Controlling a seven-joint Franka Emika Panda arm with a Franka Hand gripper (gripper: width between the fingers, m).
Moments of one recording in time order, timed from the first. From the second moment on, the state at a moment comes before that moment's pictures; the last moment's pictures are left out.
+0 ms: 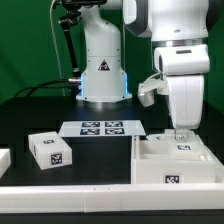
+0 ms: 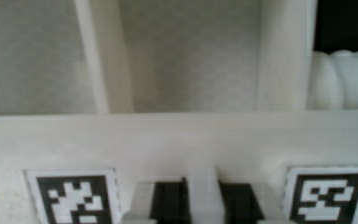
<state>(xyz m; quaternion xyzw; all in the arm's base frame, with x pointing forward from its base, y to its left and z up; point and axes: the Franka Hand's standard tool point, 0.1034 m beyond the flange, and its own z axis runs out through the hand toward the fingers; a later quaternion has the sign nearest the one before) 0.552 0.107 0.057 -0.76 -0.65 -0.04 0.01</state>
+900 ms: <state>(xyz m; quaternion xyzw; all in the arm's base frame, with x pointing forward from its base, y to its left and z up) 0.577 0.101 0.057 -0.76 -0.65 -0.03 0.01</state>
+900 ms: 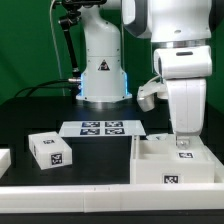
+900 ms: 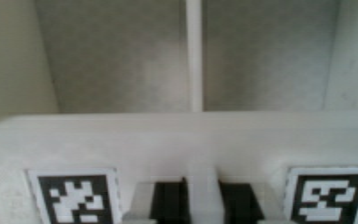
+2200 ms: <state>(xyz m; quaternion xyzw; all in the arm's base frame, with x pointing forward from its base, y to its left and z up) 0.480 0.114 0.088 -0.75 -0.67 -0.01 0.00</state>
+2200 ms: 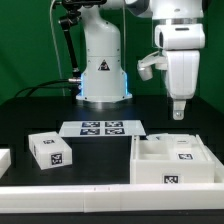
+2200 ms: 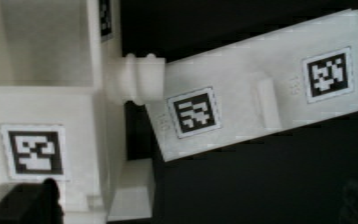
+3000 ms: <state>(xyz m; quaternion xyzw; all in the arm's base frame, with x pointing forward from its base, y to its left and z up) 0.464 0.111 0.072 -0.65 -0.76 0.00 0.01</state>
